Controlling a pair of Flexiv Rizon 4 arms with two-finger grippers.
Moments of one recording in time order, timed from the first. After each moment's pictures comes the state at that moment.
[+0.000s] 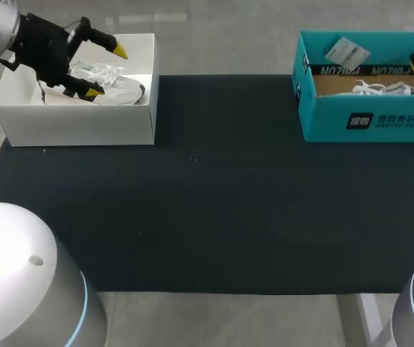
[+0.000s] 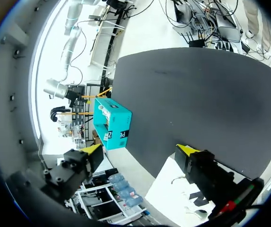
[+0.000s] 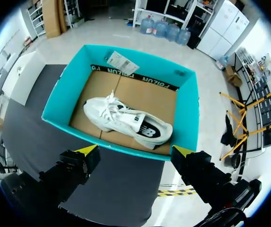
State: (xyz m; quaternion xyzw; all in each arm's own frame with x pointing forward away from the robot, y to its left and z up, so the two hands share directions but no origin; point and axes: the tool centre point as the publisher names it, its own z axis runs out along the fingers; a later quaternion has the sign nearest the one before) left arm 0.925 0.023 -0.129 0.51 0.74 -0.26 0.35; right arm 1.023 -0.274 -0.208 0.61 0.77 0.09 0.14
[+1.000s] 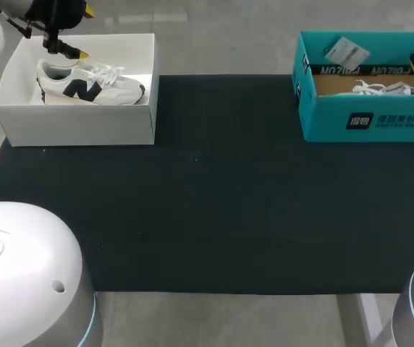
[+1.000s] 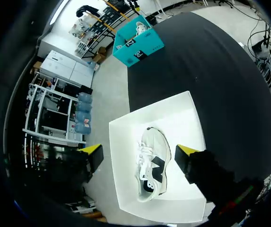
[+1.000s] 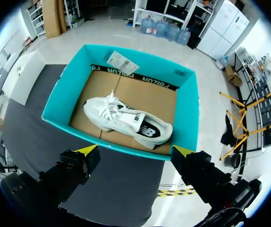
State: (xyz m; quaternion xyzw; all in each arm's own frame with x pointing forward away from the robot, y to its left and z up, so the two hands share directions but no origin) left arm 1.096 0.115 -0.165 0.09 0.93 -0.18 0.30; right arm 1.023 -0.273 -0.207 0.61 0.77 0.09 0.14
